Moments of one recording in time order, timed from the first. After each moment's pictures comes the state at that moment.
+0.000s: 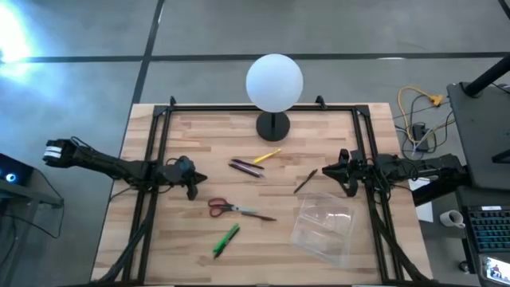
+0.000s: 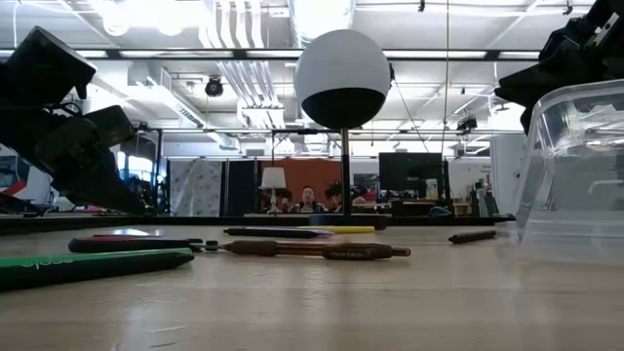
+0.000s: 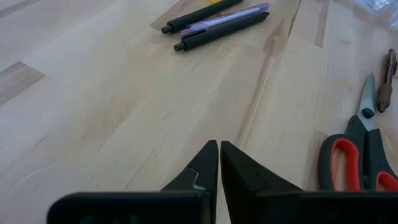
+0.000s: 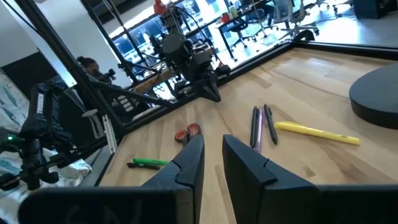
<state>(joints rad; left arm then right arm) -0.10 0.68 0.02 0.05 -0.29 -0.52 0.14 0.05 0.03 -0.02 0.18 0.52</state>
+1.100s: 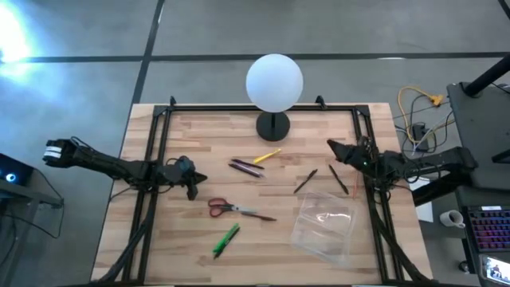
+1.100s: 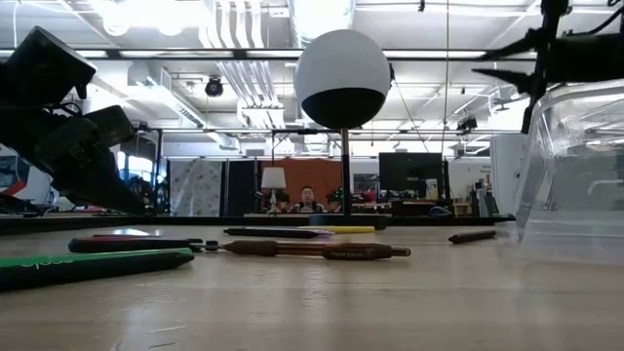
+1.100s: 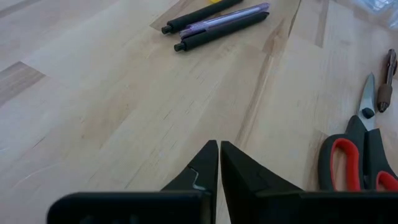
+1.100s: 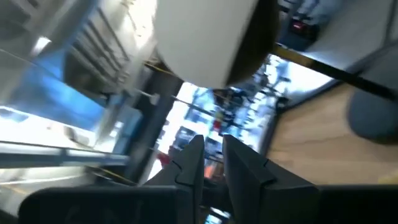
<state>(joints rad) -0.10 0.68 0.02 0.05 -0.29 -0.52 0.13 0.34 0.03 0.61 0.66 1.07</state>
